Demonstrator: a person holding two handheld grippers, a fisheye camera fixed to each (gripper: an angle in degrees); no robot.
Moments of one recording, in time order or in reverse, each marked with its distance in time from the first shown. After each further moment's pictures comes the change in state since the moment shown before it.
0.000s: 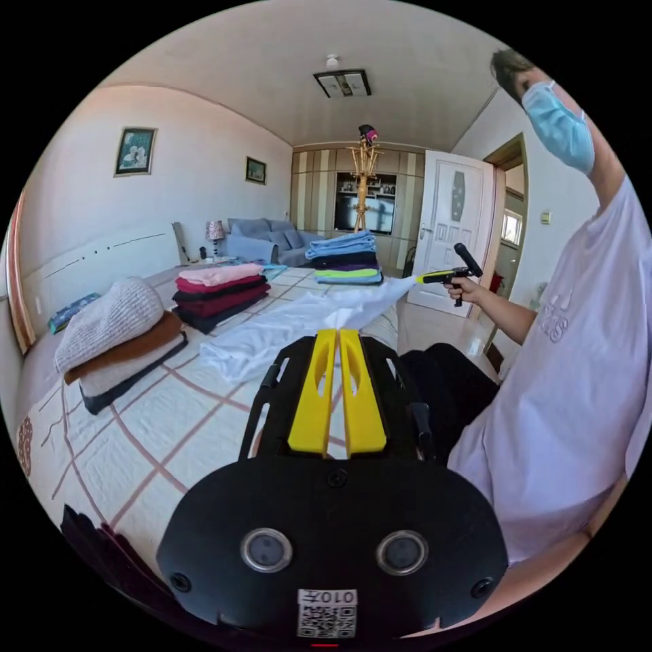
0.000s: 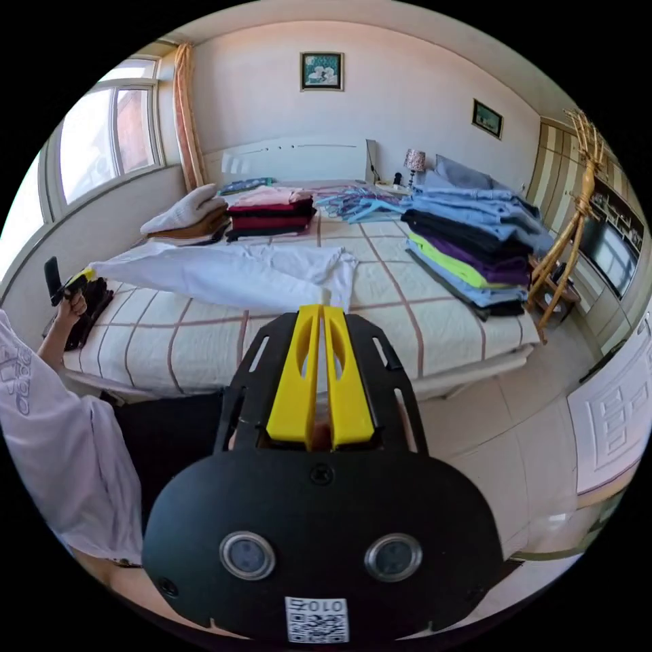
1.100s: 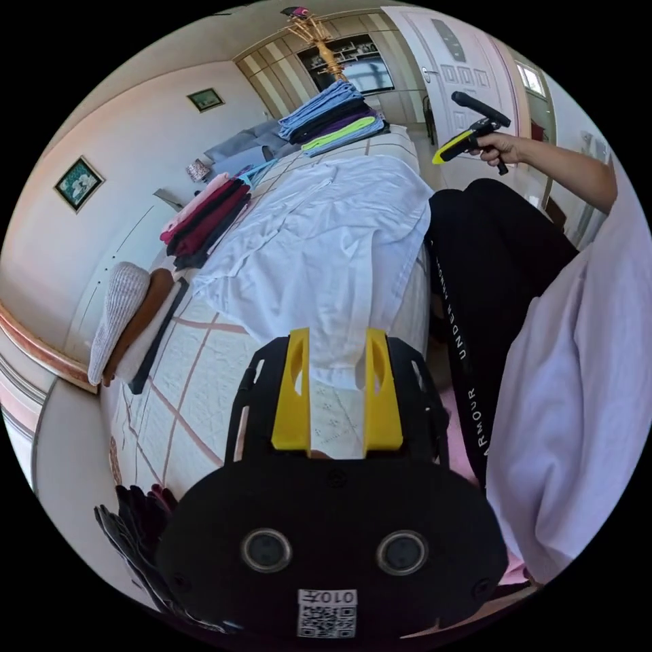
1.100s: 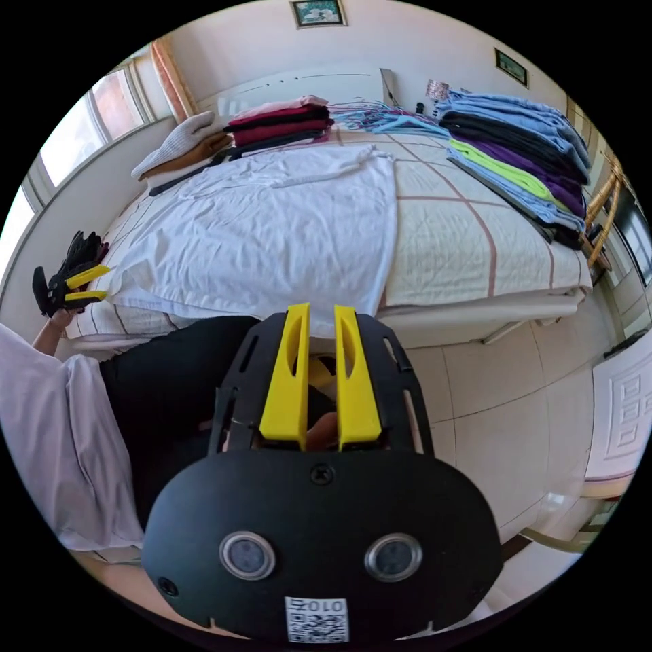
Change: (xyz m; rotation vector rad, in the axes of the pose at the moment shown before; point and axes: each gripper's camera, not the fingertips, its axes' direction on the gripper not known) left arm 0.173 -0.001 0.099 -0.519 -0.354 0.305; right arm -0.055 -0.015 0.097 -0.206 -0.058 -0.053
